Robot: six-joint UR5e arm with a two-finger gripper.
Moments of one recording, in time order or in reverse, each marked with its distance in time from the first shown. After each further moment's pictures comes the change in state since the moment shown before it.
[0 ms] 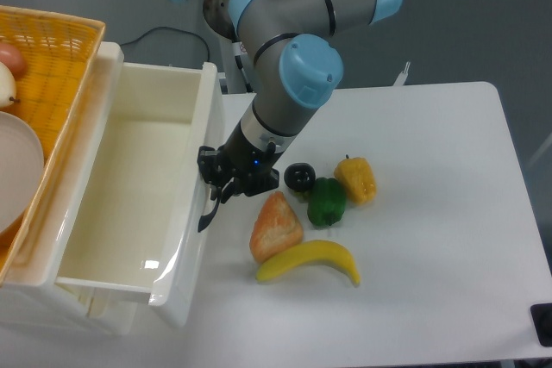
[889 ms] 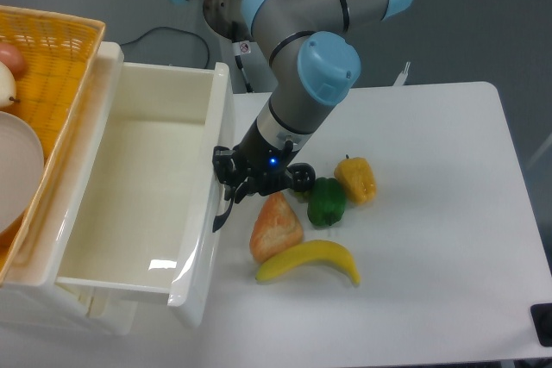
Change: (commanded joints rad) arm 0.028 -0.002 0.000 -0.003 -0.002 0.012
